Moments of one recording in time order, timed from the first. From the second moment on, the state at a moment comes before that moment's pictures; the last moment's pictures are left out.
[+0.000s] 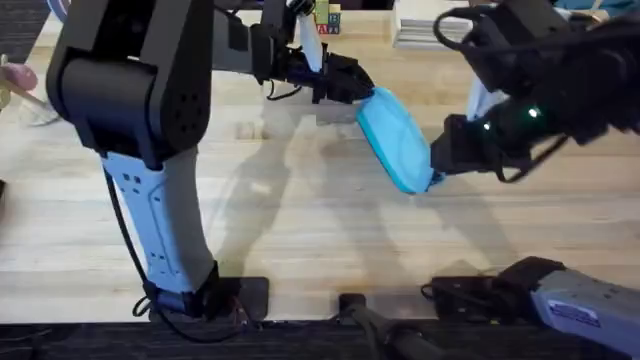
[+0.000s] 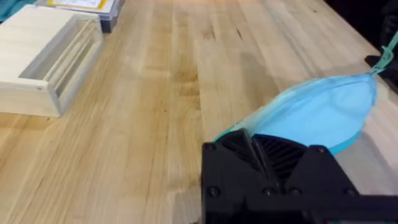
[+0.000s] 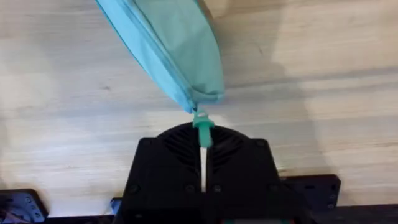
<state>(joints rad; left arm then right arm) -0.25 2.17 1.33 -0.05 1.30 0.74 0.44 1.25 1.06 -1.24 0.07 0.55</state>
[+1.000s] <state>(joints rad) -0.24 2.17 1.33 -0.05 1.29 0.74 0.44 0.84 0.84 -1.29 0.03 0.60</state>
